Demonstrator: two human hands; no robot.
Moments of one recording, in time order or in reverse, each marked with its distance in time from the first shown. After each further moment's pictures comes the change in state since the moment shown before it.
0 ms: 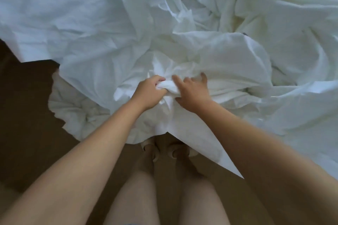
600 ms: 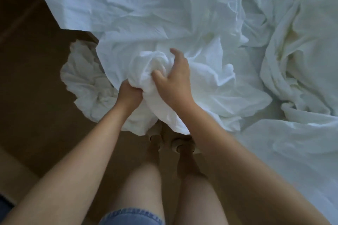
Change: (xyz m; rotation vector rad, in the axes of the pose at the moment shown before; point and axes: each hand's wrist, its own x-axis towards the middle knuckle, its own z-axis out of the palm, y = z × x) left_hand -0.047 -0.112 -0.090 -0.459 0.235 -0.290; right_hand 0.006 -0.186 -0.053 1.016 0.185 0.099
